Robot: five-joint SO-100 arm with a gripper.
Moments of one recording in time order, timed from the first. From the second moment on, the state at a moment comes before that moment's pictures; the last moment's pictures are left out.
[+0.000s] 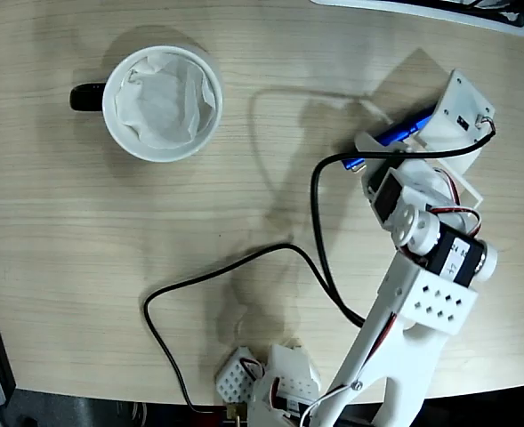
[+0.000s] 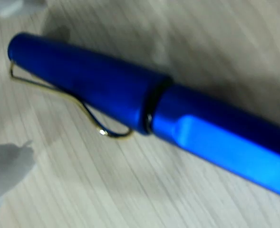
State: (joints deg) arm 19.4 58.4 69.3 78.4 -77.5
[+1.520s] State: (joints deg) arm 15.6 59.0 80.9 64.4 -57.3
